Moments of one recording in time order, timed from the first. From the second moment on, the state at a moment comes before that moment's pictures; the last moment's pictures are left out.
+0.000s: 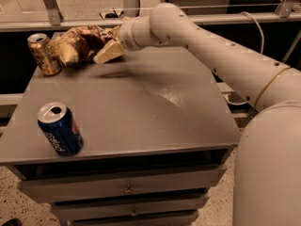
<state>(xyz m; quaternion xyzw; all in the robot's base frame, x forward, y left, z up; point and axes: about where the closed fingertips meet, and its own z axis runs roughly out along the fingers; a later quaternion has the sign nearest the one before) 0.775 0.116 0.897 -0.49 0.67 0.17 0.53</state>
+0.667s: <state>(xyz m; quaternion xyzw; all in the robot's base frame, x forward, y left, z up) 0.760 -0.062 0.912 -0.48 0.64 0.19 0.57</state>
